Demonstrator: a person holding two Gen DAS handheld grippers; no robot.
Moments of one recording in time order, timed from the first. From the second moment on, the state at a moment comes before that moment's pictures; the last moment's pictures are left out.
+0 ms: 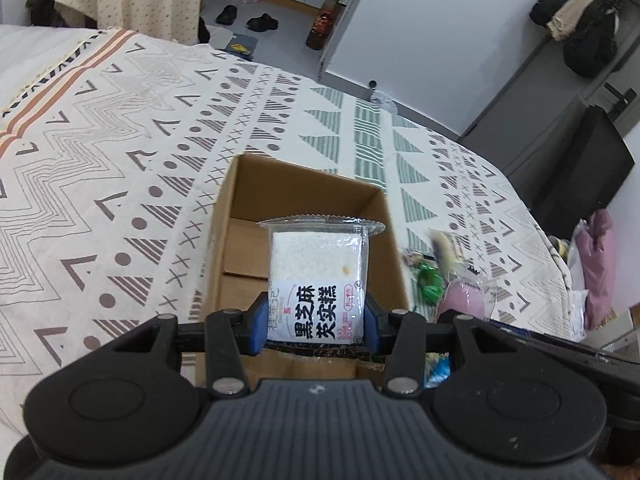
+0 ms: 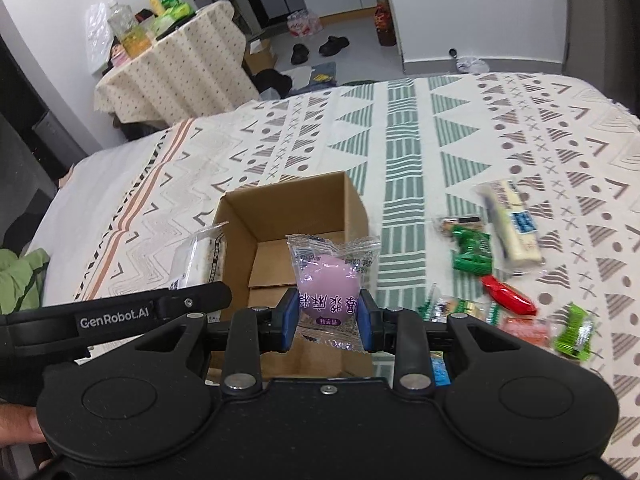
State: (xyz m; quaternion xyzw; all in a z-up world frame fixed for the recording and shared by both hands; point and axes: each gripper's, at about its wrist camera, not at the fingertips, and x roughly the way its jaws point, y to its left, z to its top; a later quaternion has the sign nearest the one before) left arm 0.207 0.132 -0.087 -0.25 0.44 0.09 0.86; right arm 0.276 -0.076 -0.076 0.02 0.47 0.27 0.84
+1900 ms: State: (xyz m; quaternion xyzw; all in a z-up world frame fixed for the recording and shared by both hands) left arm 0.136 0.075 -0.025 -0.20 0.37 0.14 0.89; right arm 0.228 -0.167 -0.040 0.06 0.39 0.30 0.87
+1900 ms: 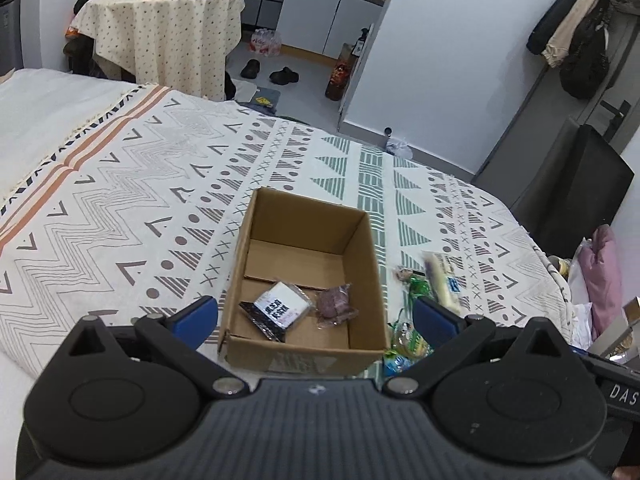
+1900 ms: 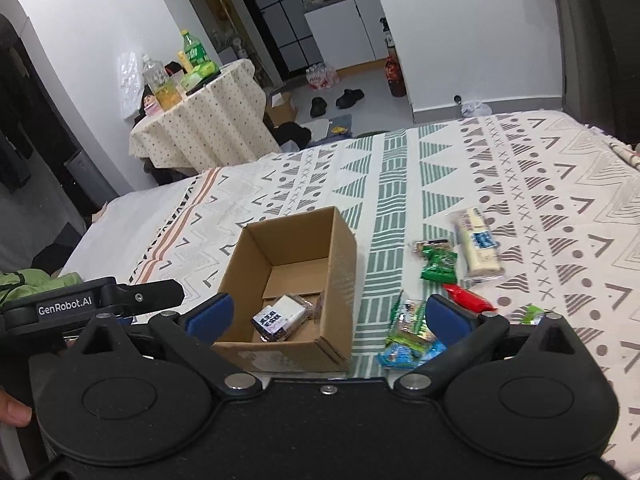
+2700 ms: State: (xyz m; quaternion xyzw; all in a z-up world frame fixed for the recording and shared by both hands) left arm 0.103 -0.007 -0.012 -0.17 0.36 0.13 0.91; right arm 0.190 -0.272 -0.039 0.07 0.36 0.28 0.89
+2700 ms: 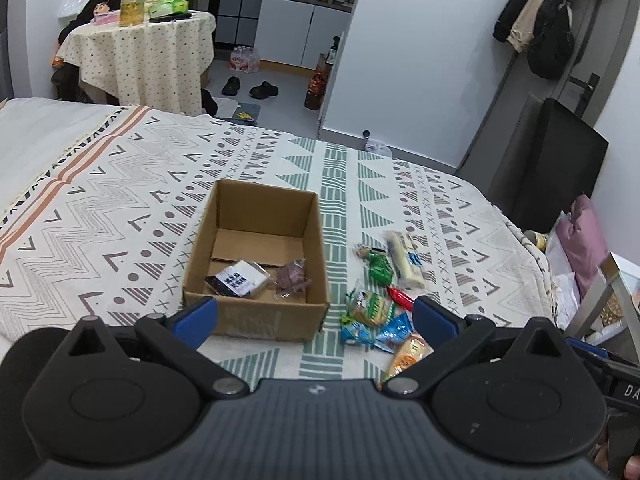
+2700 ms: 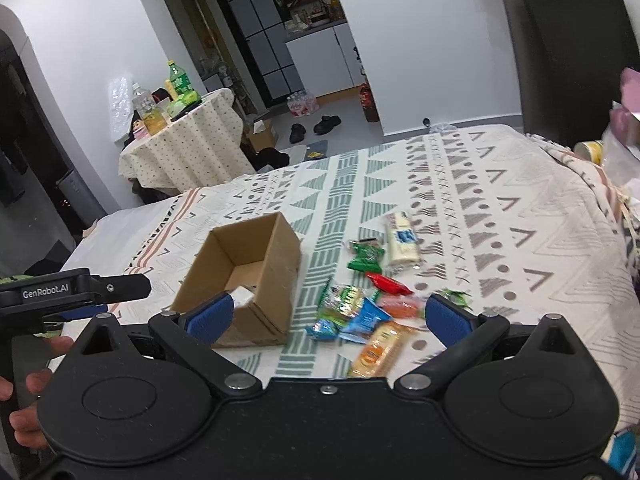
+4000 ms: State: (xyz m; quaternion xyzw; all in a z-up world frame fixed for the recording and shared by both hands) left arm 0.190 -0.101 -0.143 -0.17 0.43 0.10 0.88; right arm 0.284 -0.324 -0.148 0.14 0.43 0.25 0.85
